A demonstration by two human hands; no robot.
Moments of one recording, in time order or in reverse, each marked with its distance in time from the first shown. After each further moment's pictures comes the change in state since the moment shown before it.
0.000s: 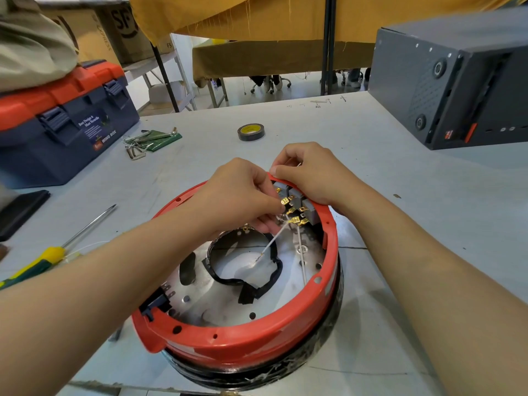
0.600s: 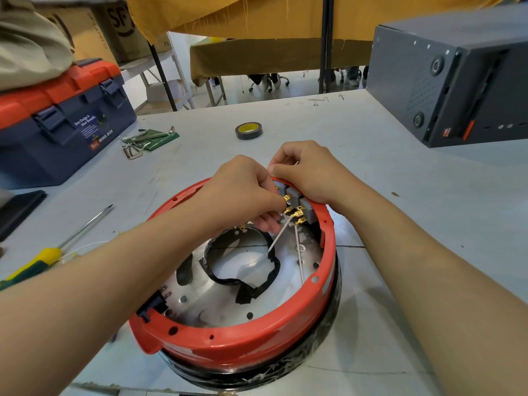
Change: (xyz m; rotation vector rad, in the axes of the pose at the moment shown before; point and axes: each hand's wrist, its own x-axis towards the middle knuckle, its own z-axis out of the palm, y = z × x) left_hand 0.004 0.004 0.005 0.039 0.001 -0.002; right_hand -0.001 -0.002 0.000 0.011 0.000 0.007
